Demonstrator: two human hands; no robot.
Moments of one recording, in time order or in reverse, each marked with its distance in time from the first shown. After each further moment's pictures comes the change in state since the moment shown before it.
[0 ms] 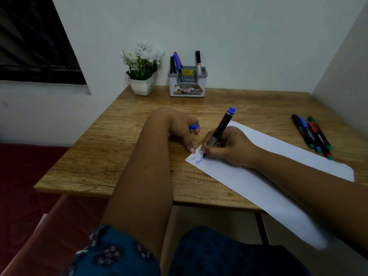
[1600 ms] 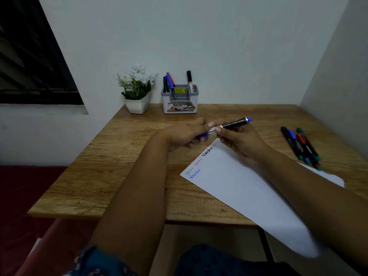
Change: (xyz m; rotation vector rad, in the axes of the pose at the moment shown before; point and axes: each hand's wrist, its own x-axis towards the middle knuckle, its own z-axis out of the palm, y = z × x) left_hand -0.001 0.035 0.016 -0.625 0.209 0.322; right_hand 0.017 0.006 -0.041 0.710 0.364 0.241
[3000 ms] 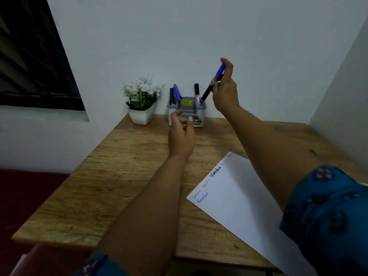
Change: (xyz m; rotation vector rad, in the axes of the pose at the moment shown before) left_hand 0.057 -0.043 -0.015 -0.086 1.060 0.384; right_hand 0.187 -0.054 0.048 -0.760 0.333 -0.619
